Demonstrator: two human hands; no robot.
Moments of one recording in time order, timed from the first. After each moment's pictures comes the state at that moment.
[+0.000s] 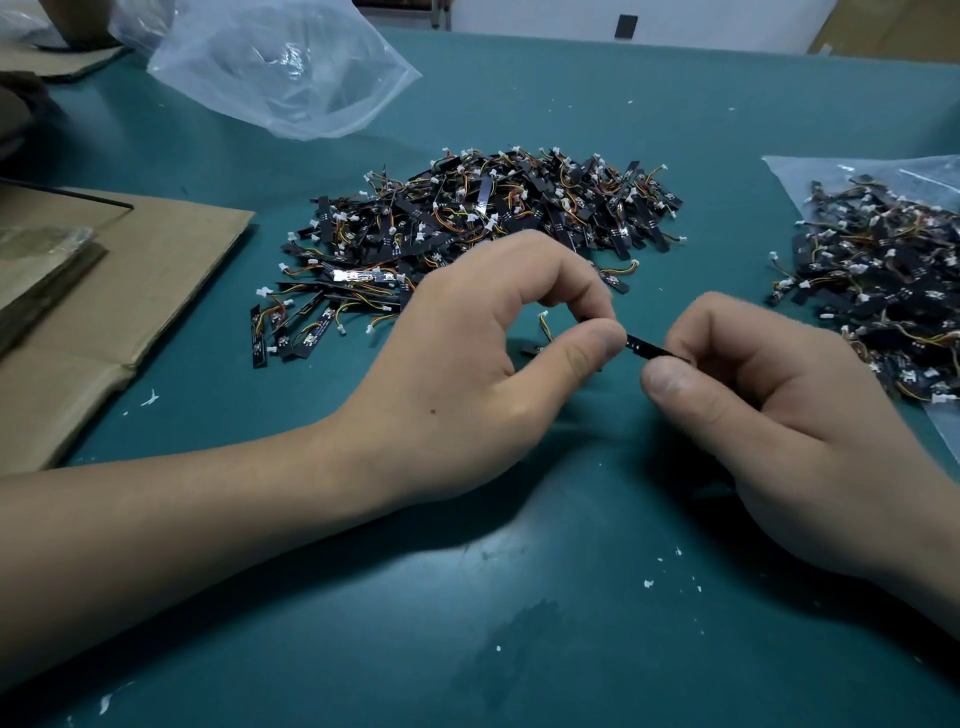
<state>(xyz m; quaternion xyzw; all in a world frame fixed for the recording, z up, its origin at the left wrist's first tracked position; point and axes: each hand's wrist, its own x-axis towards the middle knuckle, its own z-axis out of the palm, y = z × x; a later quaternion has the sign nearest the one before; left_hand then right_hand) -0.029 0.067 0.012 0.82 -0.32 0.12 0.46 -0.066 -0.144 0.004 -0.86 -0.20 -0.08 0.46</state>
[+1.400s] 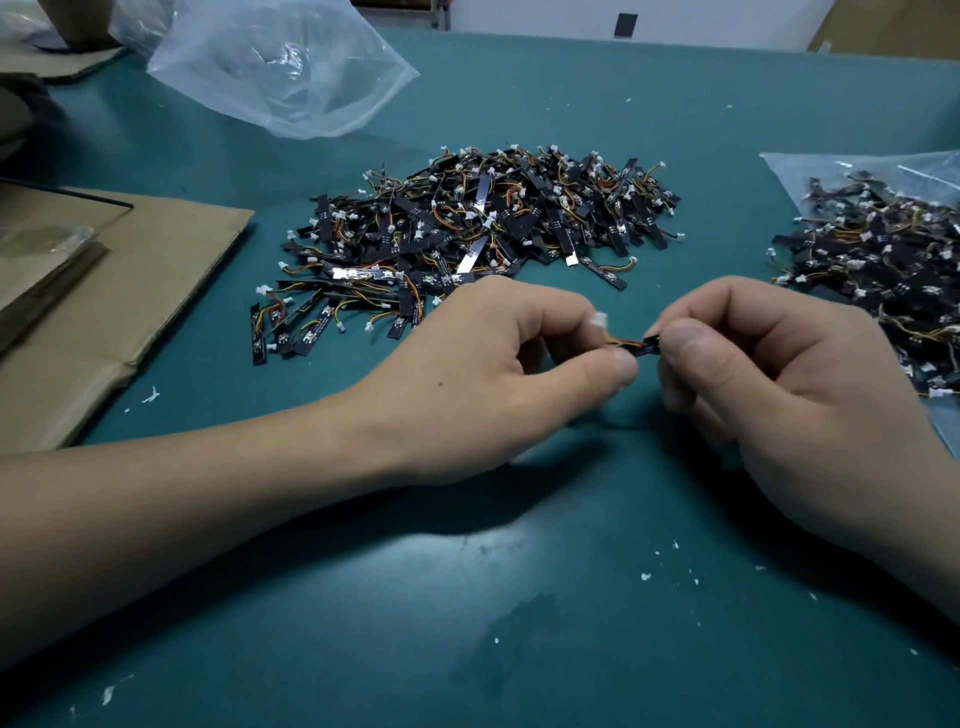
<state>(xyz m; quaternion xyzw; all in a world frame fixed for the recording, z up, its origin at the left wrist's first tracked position) -0.022 0.067 0.007 0.83 -0.30 -0.06 0.47 -0.059 -0.144 0.002 -0.83 -0.15 -0.09 0.53</state>
